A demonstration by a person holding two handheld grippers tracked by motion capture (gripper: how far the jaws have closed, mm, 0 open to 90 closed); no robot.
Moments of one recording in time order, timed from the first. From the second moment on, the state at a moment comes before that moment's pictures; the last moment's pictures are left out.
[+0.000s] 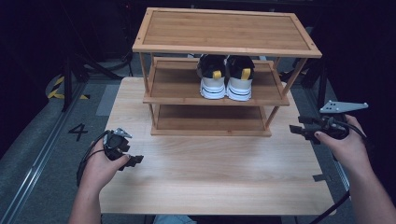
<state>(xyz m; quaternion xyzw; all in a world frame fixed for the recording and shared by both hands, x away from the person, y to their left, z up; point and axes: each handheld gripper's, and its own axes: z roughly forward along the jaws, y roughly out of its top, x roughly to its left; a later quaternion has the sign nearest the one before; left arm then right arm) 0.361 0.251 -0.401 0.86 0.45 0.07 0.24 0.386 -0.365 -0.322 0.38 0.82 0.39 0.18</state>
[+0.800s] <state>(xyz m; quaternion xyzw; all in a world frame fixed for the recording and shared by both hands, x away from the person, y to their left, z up) 0.363 0.252 -0.410 0.86 0.45 0.07 0.24 0.393 -0.385 -0.445 0.43 0.83 0.31 0.17</state>
